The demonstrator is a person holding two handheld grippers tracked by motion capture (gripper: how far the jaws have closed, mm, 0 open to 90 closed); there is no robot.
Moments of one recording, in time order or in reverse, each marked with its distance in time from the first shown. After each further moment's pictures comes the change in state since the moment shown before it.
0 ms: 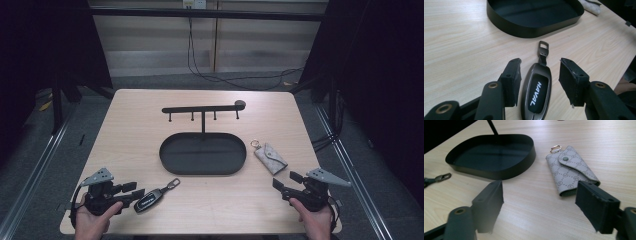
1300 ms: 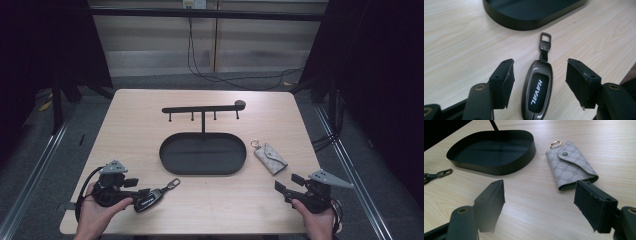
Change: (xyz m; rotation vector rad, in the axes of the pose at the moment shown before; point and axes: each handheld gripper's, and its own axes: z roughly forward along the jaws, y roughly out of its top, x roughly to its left) left arm -0.015 0.033 0.012 0.199 0.050 0.071; right arm -0.002 -0.003 -0.006 0.020 0.007 0.002
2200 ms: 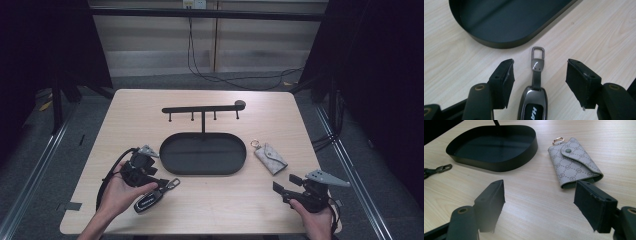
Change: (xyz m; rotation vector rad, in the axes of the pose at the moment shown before) left arm -0.022 0.066 0.038 0.191 0.020 0.132; right arm 0.001 0.000 0.005 0.032 0.008 -0.018
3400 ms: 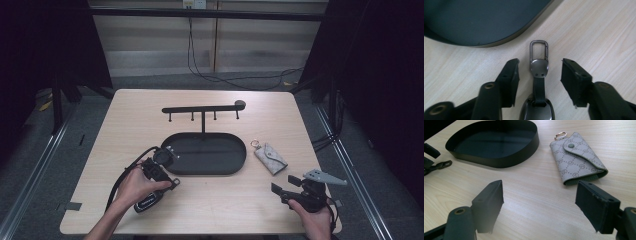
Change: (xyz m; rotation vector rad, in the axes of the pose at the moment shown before) left arm 0.002 0.025 0.057 0.285 -0.033 0.054; right arm 0.000 -0.001 0.004 0.032 0.010 0.004
